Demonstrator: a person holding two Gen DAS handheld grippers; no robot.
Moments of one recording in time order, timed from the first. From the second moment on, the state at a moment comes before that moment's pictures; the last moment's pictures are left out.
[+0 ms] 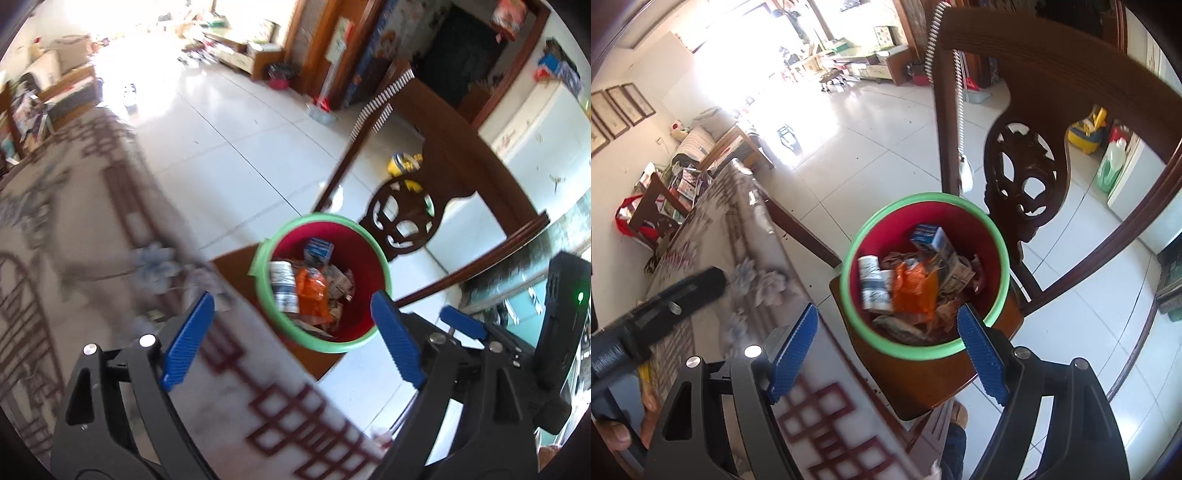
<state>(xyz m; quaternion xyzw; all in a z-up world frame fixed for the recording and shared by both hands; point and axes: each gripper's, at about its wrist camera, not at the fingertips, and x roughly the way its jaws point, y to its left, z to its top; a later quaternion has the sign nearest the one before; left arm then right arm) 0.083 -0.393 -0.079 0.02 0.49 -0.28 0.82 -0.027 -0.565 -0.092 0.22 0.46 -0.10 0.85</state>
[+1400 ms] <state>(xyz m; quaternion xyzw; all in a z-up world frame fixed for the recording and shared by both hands) -0.022 -0.114 0.035 -0.06 0.27 -0.17 0.95 -0.147 -0.326 0.029 0.04 0.16 -0.14 0.98</state>
